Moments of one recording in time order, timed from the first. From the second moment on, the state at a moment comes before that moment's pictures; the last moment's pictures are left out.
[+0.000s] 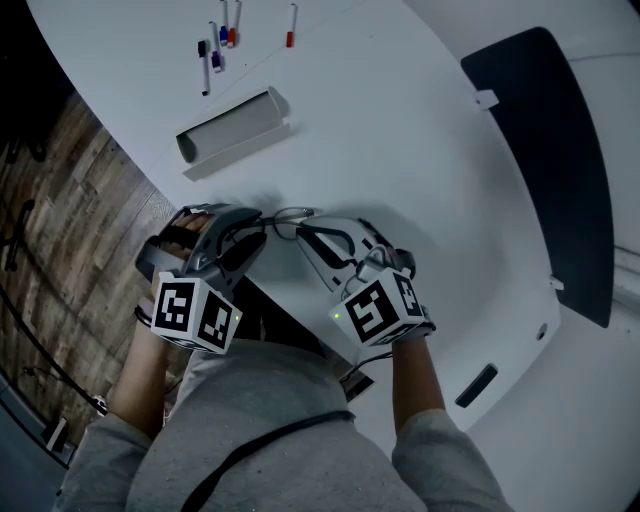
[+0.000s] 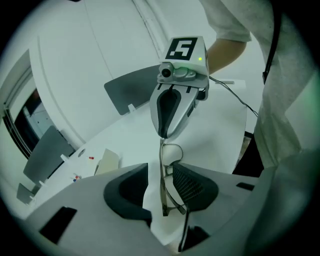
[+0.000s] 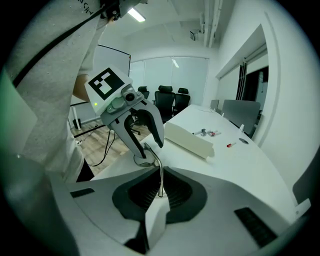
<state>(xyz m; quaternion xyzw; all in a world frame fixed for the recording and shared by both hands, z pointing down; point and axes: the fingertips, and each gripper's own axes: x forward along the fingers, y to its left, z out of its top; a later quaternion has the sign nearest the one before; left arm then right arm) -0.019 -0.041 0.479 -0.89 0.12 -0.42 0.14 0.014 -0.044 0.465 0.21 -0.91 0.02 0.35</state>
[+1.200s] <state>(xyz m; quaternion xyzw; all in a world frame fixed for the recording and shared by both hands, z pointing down) -0.055 -0.006 0.395 -0.92 0.37 -0.14 -0.08 0.006 0.008 0.385 0.28 -0.94 0.05 0.17</state>
